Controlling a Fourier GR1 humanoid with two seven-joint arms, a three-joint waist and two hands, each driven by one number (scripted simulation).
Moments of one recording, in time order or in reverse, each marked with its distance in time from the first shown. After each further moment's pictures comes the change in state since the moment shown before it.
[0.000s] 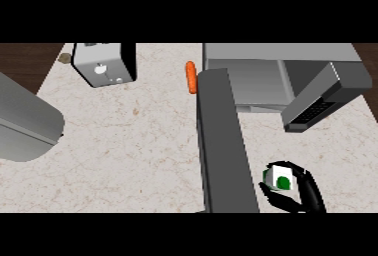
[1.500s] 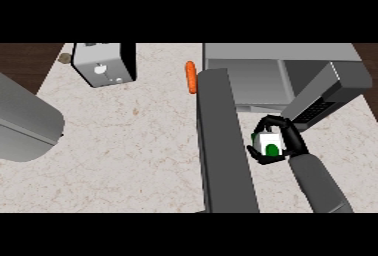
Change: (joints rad) left arm 0.006 0.016 0.104 0.045 0.105 -0.105 -0.006; right arm -0.480 -0.046 -0.032 0.366 -0.028 0.129 -0.116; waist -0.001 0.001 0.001
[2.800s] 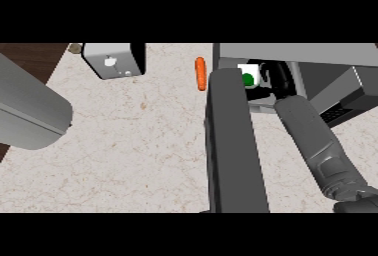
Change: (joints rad) left arm -0.175 0.015 0.098 0.117 0.043 -0.045 0.102; right arm -0.447 -0.018 -0.054 0.191 0.059 -0.290 0.418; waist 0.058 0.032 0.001
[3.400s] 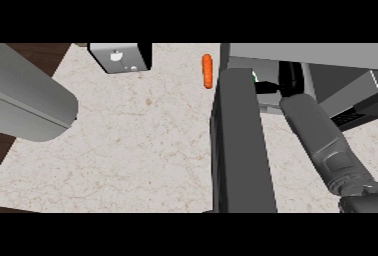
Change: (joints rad) left arm -0.120 0.032 0.031 0.047 -0.006 0.009 0.042; right arm -0.037 -0.031 -0.057 0.090 -0.002 -0.215 0.005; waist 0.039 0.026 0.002
